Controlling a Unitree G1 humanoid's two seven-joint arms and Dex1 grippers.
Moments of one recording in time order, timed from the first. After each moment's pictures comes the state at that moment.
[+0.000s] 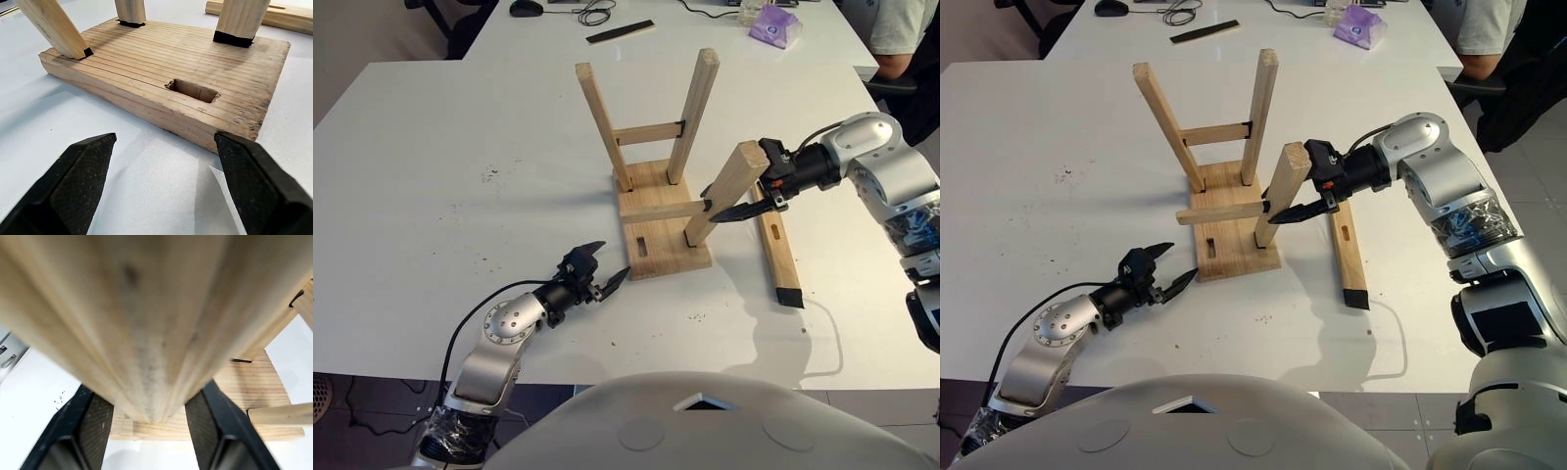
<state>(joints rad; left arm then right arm) 0.38 0.46 -0.17 -0.36 -0.13 0.19 -0.59 -0.69 -0.79 0.52 0.31 0.50 0.13 1.51</state>
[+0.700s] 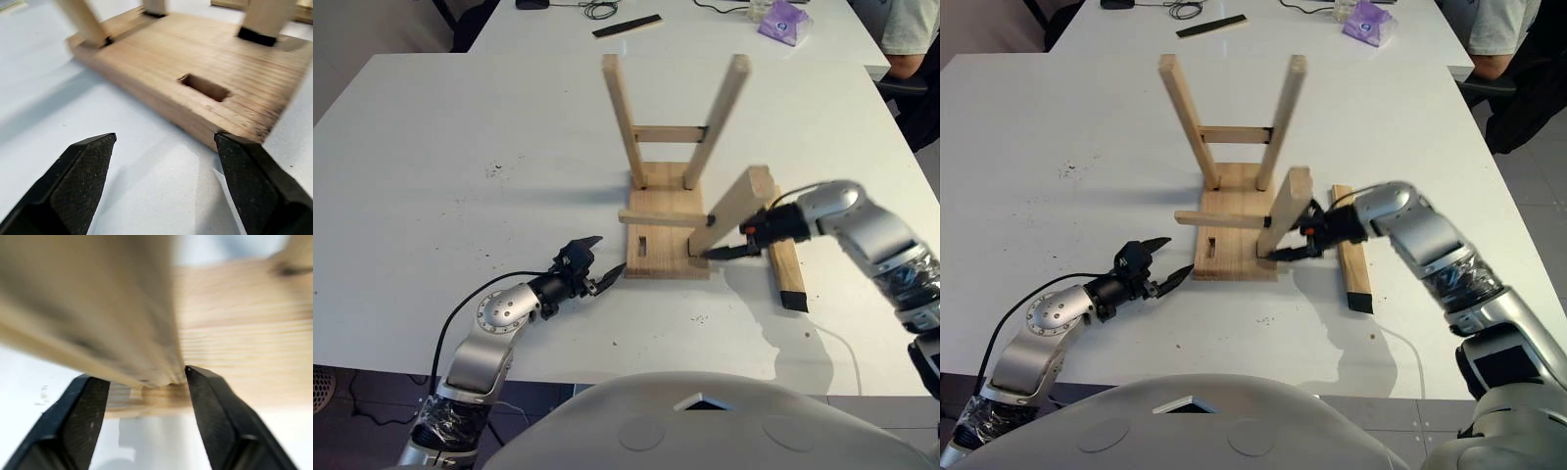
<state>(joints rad) 0.33 0.50 -0.15 -0.36 -0.15 0.23 -0.63 -0.39 -0.80 0.52 0.01 0.39 0.43 1.20</state>
